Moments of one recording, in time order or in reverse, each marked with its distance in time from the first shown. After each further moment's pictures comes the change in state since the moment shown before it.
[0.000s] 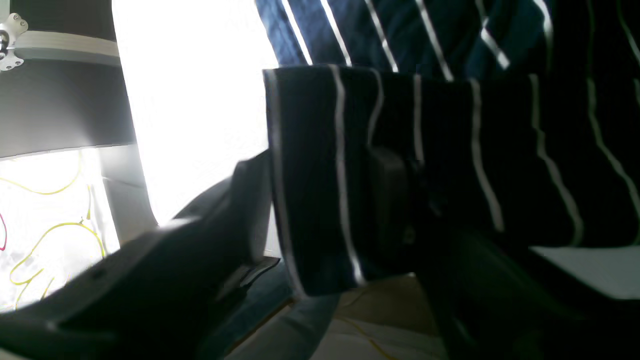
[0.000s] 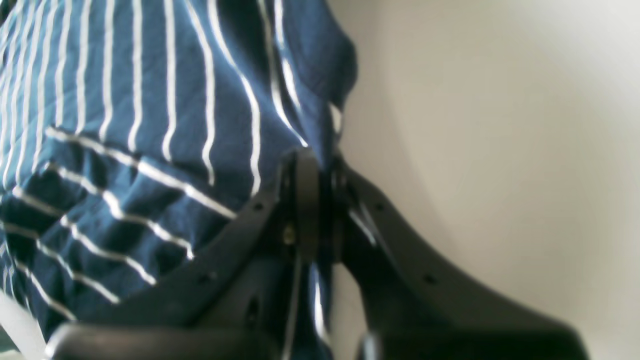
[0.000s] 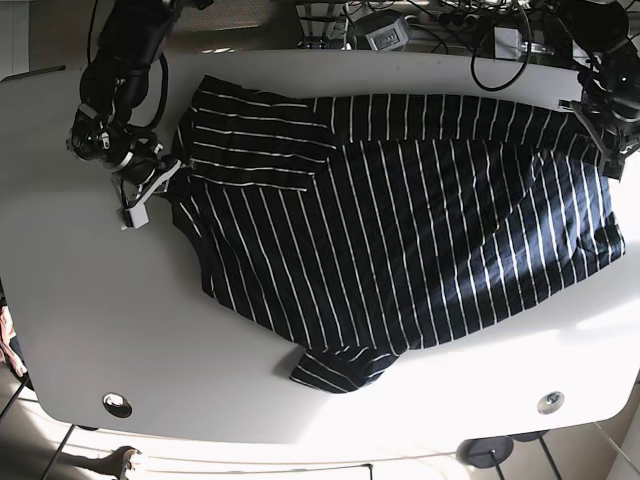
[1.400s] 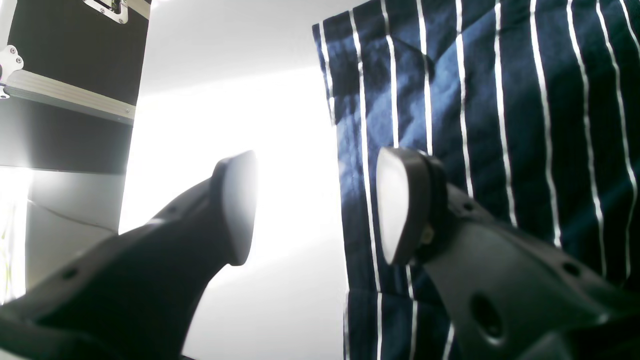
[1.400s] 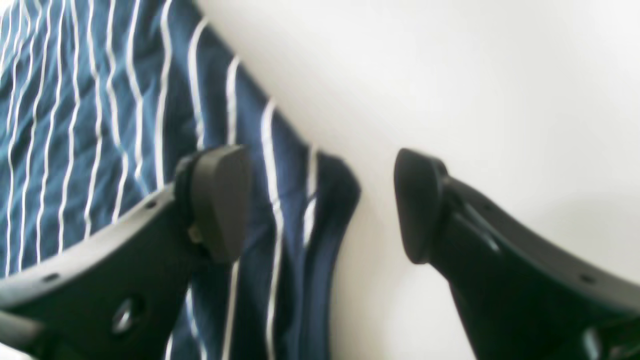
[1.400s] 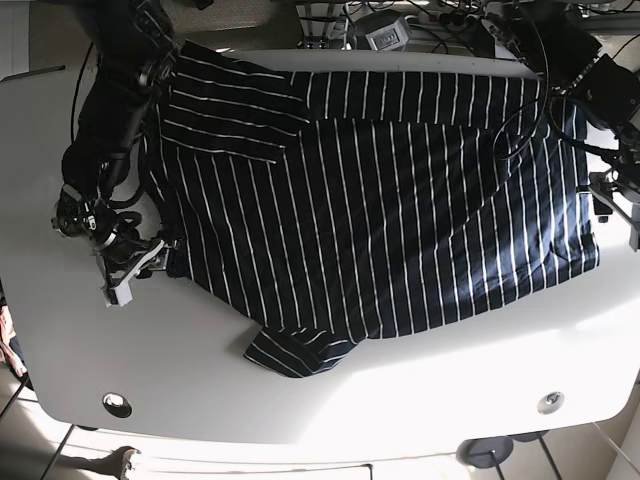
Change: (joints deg) left arm -24.7 0.6 -4.8 -12.6 0.2 0.1 2.1; right arm 22.3 3.6 -1.4 -18.8 -11.6 0.0 5.8
